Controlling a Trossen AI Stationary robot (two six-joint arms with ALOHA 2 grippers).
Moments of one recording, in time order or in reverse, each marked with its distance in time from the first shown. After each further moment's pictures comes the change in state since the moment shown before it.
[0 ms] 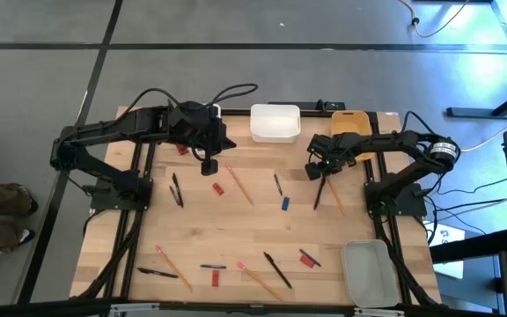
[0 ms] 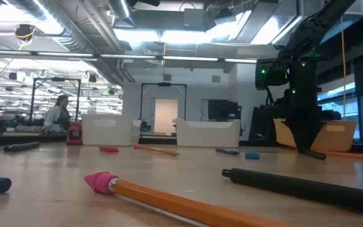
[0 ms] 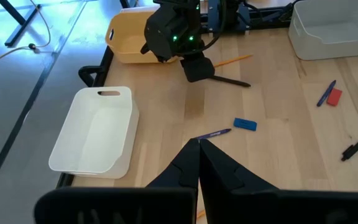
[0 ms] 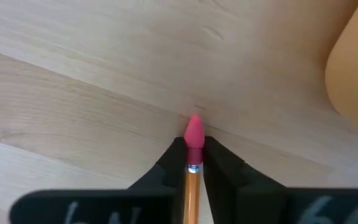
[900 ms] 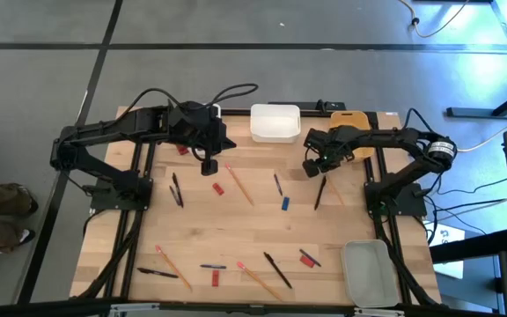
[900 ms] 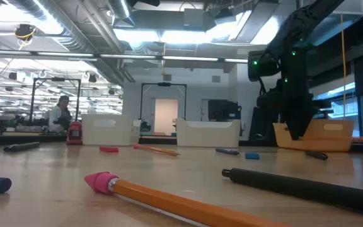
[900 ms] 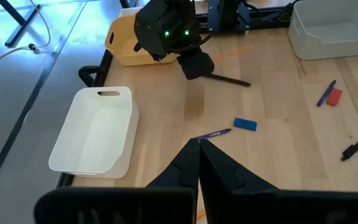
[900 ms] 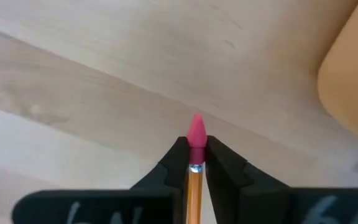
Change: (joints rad) left arm 0.000 0.000 0.000 0.000 0.000 0.001; right arm 0.006 0.004 0.156 -0.185 -0.026 -0.063
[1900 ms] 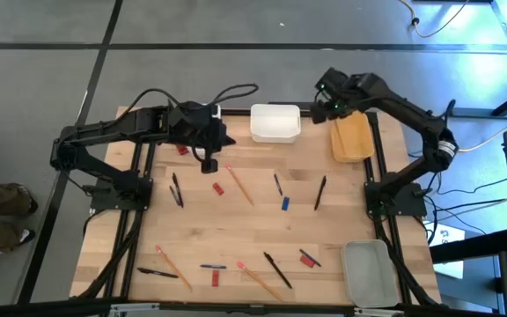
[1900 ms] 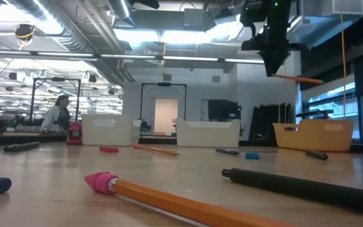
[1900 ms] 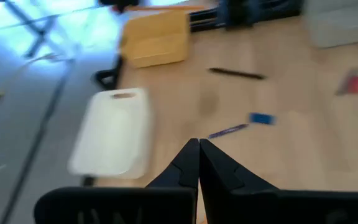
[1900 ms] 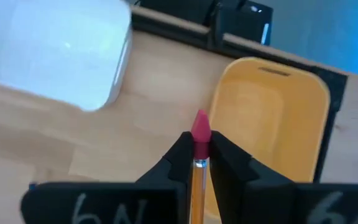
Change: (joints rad) left arm -0.001 0.000 0.000 0.000 -0.095 0.076; right arm -0.226 -0.003 0.687 -0.430 0.296 -0.115
